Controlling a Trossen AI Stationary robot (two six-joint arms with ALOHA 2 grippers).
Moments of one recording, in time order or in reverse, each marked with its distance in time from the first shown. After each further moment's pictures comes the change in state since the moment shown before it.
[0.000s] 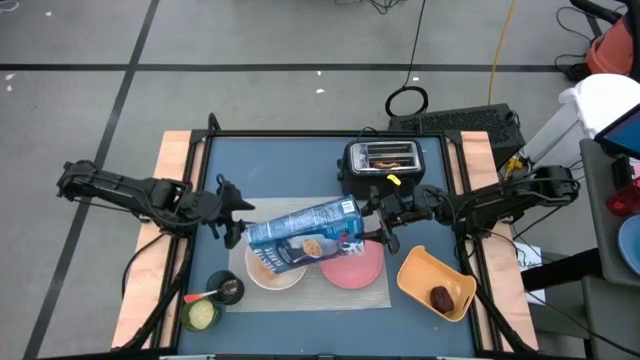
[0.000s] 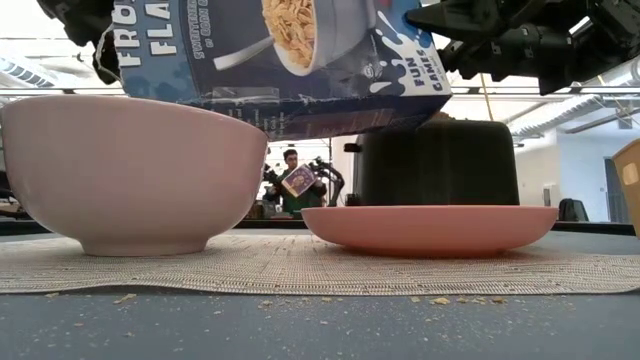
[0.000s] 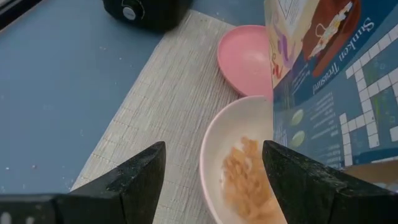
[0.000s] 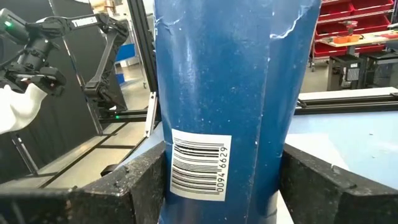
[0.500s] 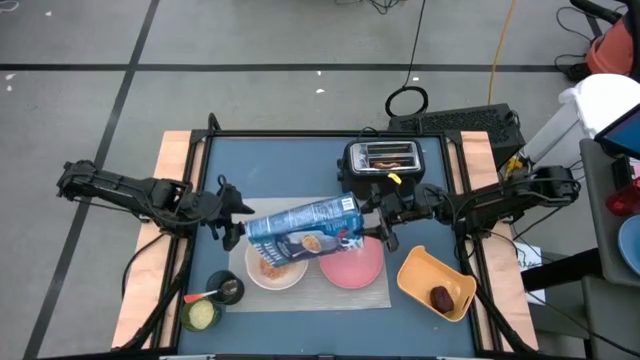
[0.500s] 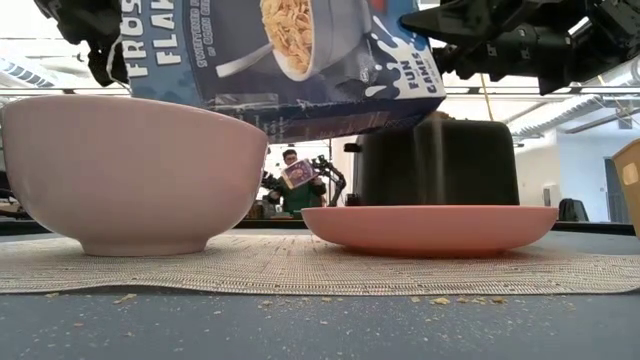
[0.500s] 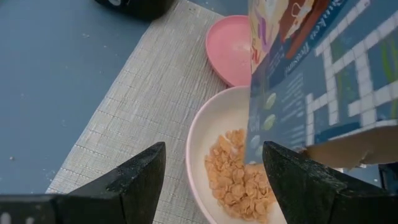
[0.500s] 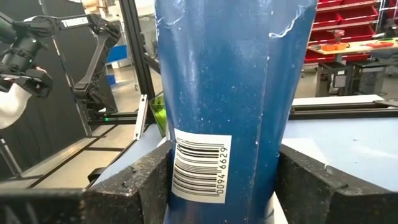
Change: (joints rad) left arm 0.000 0.000 0.000 -0.007 0.058 -0.024; right arm -0.016 -0.005 0.000 0.011 0.027 -0.027
